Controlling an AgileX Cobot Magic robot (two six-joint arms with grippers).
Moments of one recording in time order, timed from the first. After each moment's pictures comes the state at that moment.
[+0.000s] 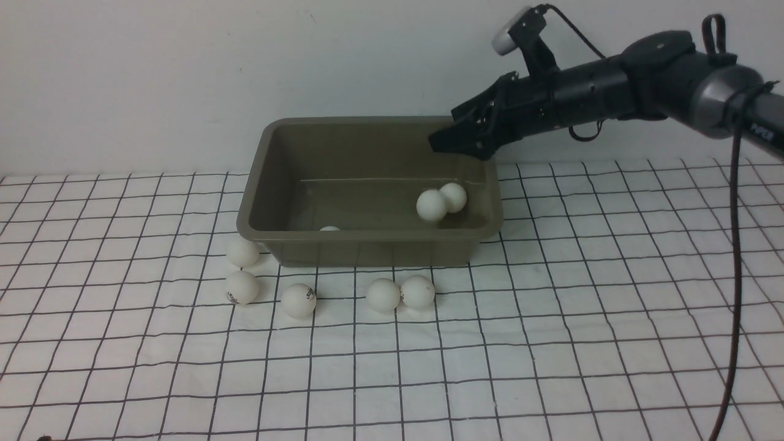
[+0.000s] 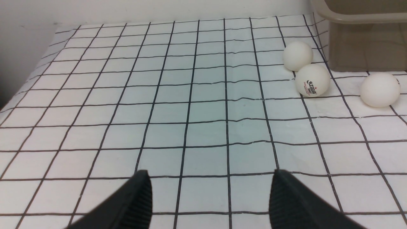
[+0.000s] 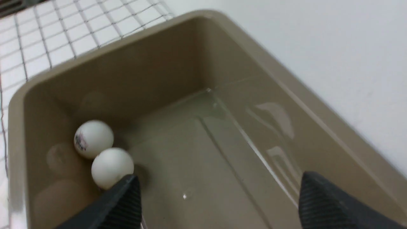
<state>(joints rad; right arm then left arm) 0.17 2.33 -2.00 1.20 1.02 -1.44 0.10 -0.01 0.03 -0.02 0.39 0.02</state>
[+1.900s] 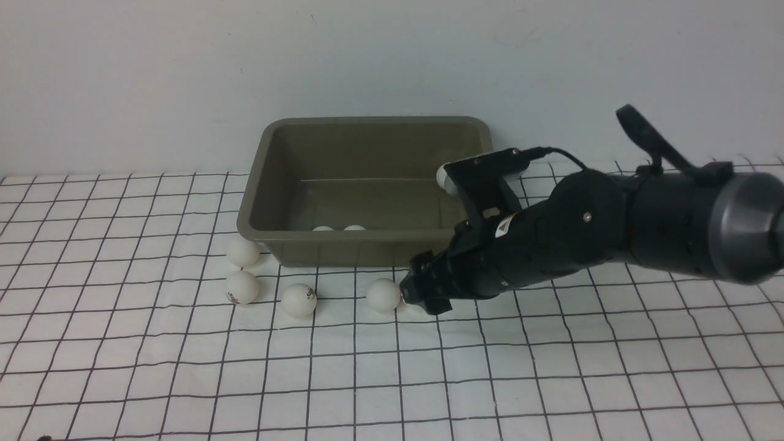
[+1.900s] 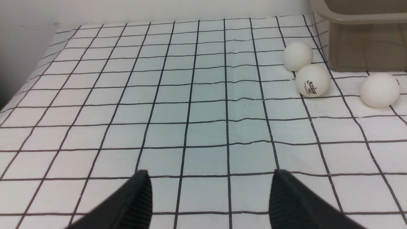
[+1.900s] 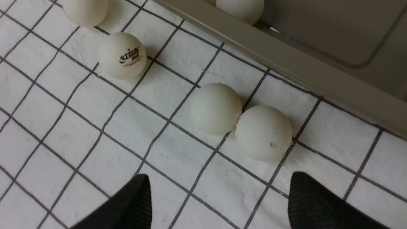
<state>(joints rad) 0.59 1.82 -1.16 0.49 0.42 -0.29 0.10 -0.01 0.03 -0.02 0.39 0.02</state>
